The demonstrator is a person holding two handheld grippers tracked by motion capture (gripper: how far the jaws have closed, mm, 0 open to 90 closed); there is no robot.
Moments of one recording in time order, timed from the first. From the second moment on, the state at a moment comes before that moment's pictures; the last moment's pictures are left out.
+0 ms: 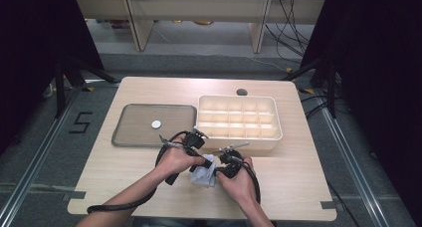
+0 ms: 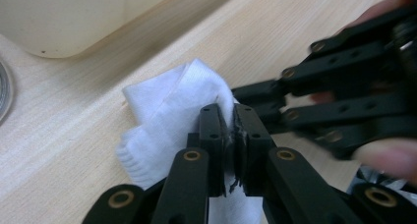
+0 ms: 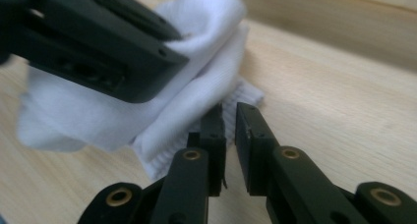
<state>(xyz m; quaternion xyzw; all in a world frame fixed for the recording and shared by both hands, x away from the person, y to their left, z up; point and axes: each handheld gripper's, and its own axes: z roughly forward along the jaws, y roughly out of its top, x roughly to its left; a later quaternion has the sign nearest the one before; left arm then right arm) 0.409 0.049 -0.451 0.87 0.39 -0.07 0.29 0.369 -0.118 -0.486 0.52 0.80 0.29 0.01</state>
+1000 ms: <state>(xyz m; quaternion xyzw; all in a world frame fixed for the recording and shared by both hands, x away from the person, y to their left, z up) 0.397 0.040 -0.459 0.89 0.37 -0.04 0.28 0.403 -0.121 -0.465 0.55 0.76 0.34 -0.05</state>
